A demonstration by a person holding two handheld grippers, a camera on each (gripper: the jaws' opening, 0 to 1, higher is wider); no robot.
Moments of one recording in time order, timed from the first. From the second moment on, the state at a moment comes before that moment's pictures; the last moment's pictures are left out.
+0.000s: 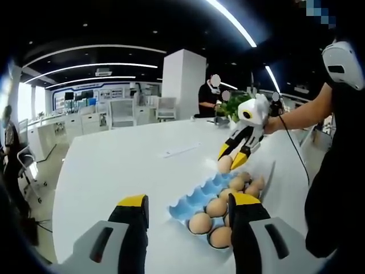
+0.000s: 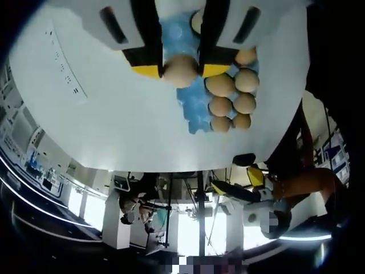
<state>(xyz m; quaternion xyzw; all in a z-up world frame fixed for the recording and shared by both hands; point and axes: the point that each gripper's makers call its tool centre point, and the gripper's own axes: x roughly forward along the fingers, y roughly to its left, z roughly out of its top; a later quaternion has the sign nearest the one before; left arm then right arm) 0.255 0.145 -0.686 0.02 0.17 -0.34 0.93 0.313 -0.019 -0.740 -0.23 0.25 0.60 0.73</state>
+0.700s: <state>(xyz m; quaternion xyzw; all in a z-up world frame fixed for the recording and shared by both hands) 0.253 0.153 -0.687 0.01 0.17 -0.33 0.93 0.309 0.033 -0.741 -0.22 0.23 0.63 0.71</state>
